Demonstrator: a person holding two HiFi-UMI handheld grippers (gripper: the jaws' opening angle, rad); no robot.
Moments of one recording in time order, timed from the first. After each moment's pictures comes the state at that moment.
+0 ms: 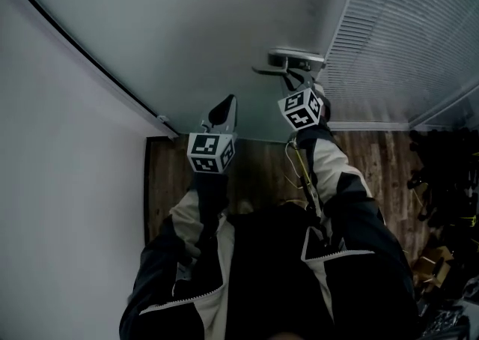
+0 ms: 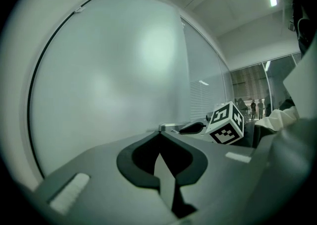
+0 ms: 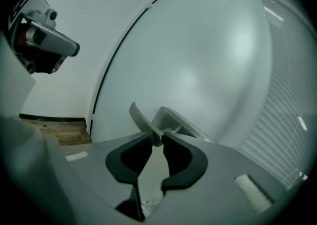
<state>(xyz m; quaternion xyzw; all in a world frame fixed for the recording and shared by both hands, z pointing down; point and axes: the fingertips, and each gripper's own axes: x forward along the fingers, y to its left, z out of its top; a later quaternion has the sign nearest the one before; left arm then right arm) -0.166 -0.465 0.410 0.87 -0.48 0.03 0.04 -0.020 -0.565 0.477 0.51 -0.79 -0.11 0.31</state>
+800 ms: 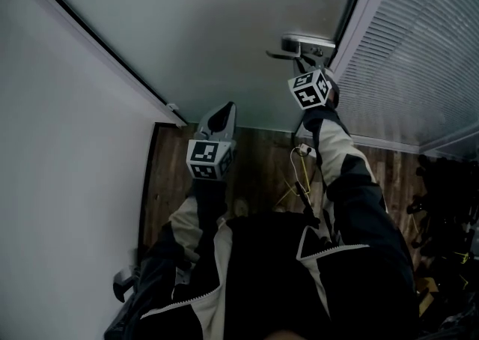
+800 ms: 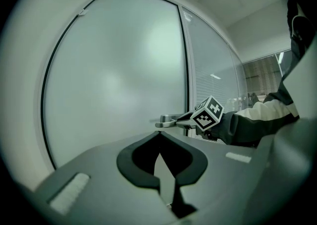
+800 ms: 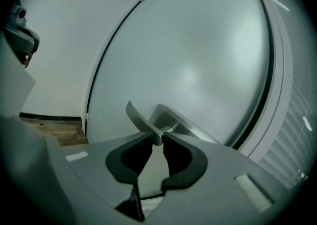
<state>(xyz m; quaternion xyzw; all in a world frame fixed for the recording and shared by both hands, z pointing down) -0.177 -0.476 0.432 0.84 -0.54 0.05 0.05 -0.004 -0.666 0.481 0.50 -0.80 -0.10 0.32</state>
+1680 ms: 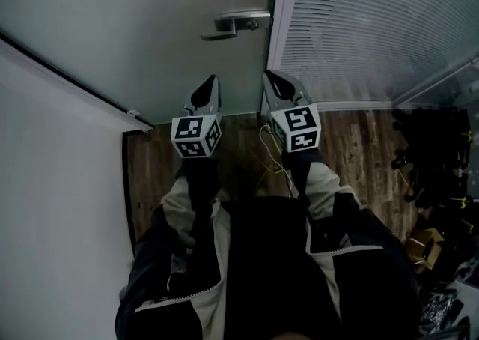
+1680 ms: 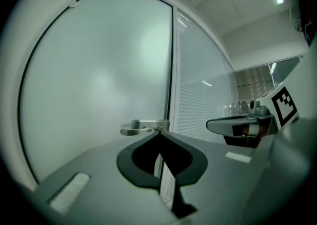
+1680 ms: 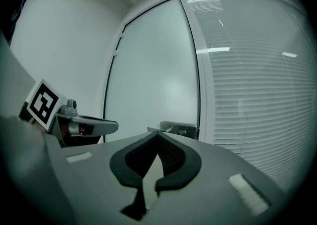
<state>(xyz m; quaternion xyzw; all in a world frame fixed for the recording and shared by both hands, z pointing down) -0.064 -0.493 0.420 0.87 -0.49 0.02 0.06 0.057 -0.480 0.416 0.53 -0.85 0.02 0.06</state>
